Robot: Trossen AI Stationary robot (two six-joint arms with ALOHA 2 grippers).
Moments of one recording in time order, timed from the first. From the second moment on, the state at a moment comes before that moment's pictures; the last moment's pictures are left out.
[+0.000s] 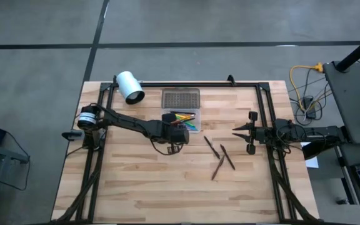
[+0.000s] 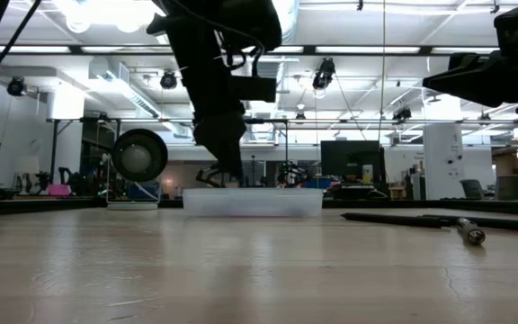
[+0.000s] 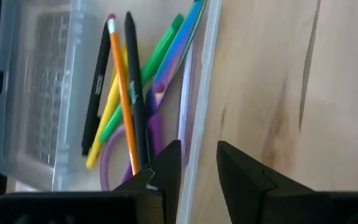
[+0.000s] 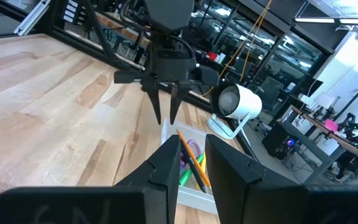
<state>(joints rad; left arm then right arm) -0.05 1.86 1.34 -0.66 -0.47 -0.05 0.03 0.04 0.03 -0.02 0.08 -0.45</state>
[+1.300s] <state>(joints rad) -0.06 1.24 0.84 -0.28 0.12 0.27 0.03 0.04 0.03 -0.02 0.08 -0.45</state>
